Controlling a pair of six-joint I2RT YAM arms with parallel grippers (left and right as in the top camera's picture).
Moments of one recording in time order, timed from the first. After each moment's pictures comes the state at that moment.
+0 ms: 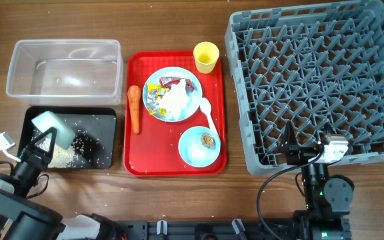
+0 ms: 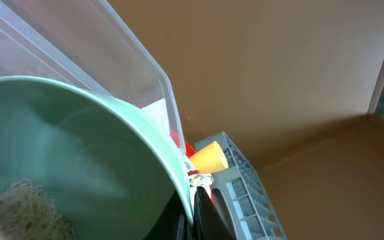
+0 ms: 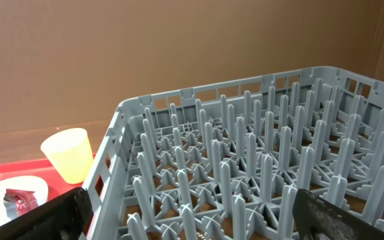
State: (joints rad) left arm 1.11 1.61 0.66 -0.57 1.54 0.50; right arm -0.01 0.01 0.04 -0.07 0.00 0.13
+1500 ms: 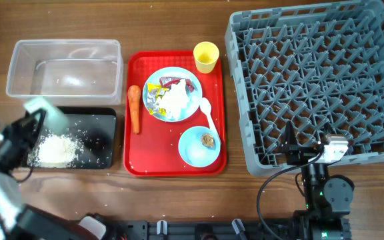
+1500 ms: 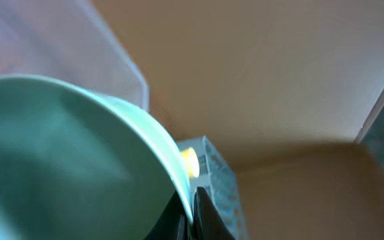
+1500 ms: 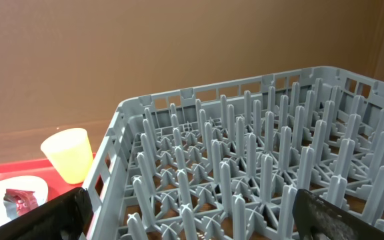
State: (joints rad) left arm 1.00 1.36 0.76 -0.35 1.41 -0.26; right arm -0.01 0.01 0.04 -0.07 0.00 0.13
